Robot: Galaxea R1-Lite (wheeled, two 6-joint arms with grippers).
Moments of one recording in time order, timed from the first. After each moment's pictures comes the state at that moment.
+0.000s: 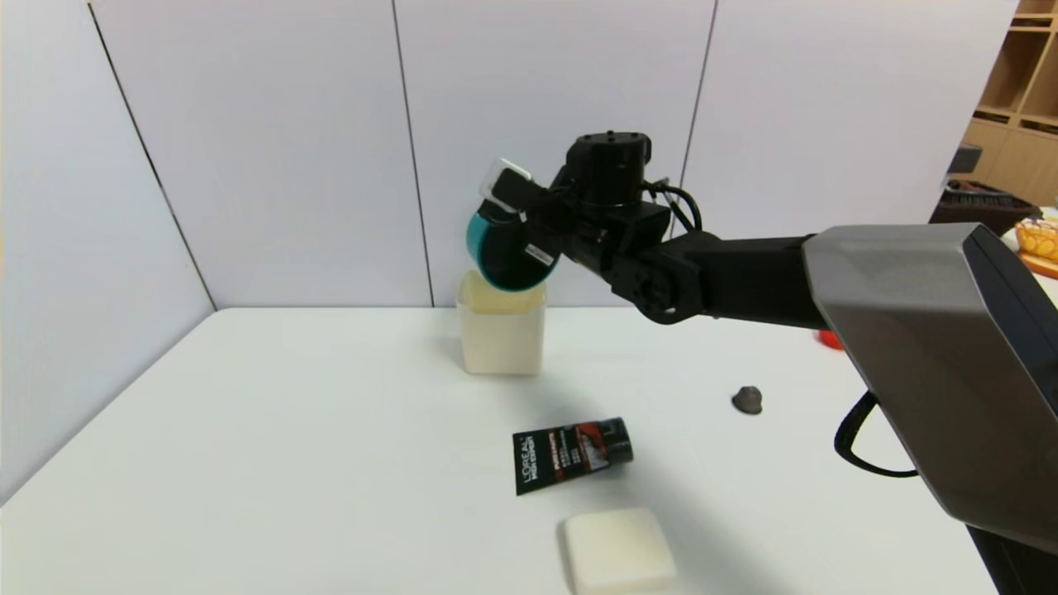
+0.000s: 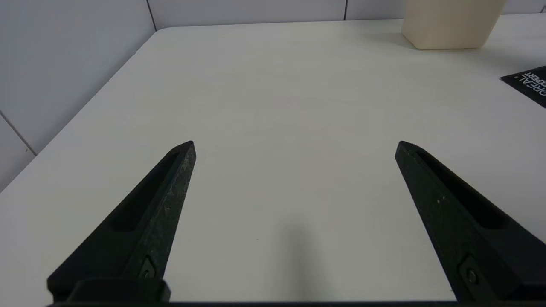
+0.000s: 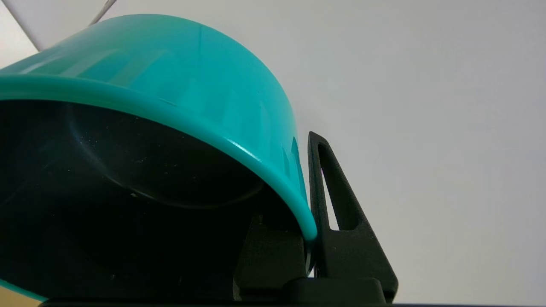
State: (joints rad) left arm 0.01 0.00 0.00 0.00 -0.01 0.01; right arm 0.62 2.34 -1.96 -0.35 -0.20 -0.93
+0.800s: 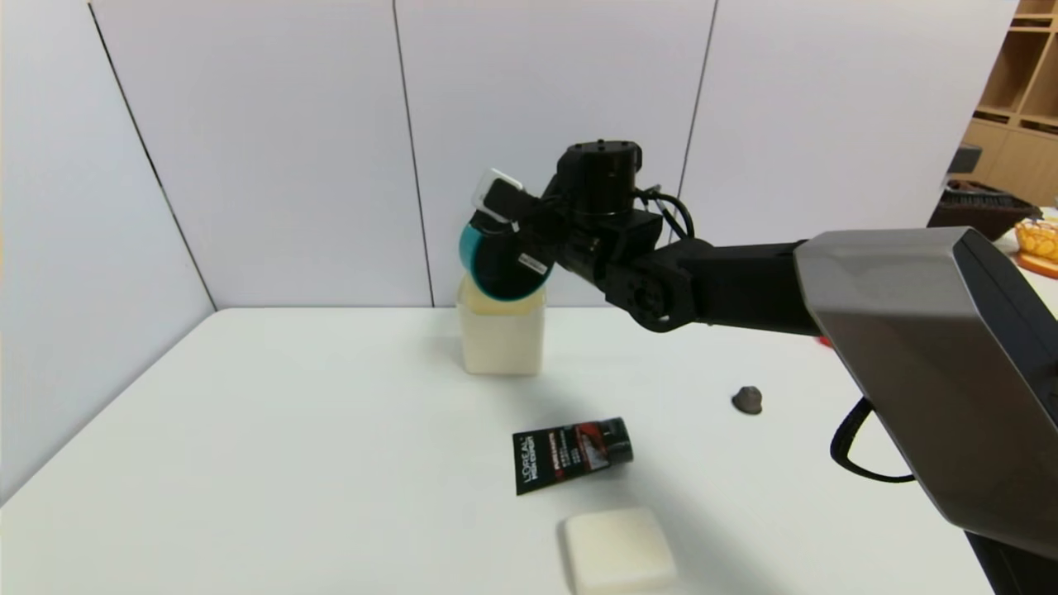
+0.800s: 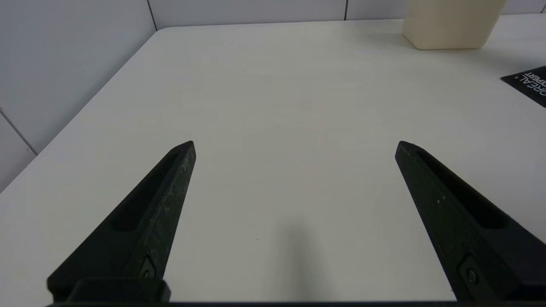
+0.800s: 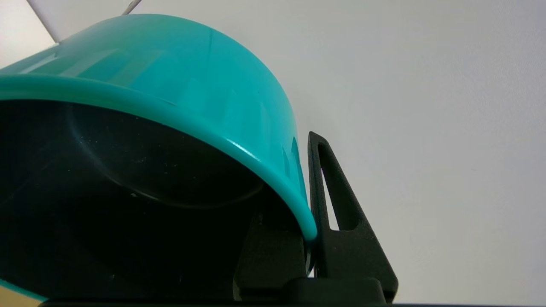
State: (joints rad) left arm 0.01 0.00 0.00 0.00 -0.01 0.01; right arm 0.63 2.34 -1.94 -0.35 -0.20 -0.93
